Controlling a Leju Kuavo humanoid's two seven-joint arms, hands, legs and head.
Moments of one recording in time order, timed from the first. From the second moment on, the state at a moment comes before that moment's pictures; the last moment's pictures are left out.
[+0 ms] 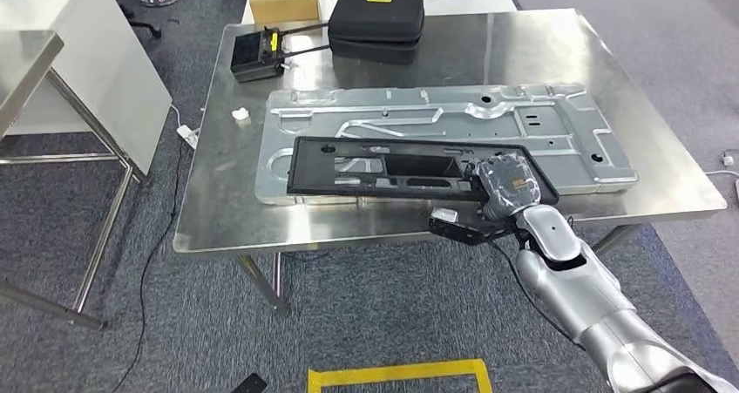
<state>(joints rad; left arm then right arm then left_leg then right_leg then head) -0.15 -0.11 0.36 -0.21 -0.98 -0.05 -0.35 -0.73 -0.31 0.74 -0.99 0.95 -0.30 -0.19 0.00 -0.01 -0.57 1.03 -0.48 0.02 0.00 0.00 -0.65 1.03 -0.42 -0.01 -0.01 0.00</state>
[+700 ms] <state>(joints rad) -0.18 -0.12 0.32 -0.21 -1.03 -0.07 -0.33 -0.94 -0.15 0.74 -0.59 0.98 -0.35 -0.12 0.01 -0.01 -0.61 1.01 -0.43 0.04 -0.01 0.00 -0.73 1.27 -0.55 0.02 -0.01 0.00</state>
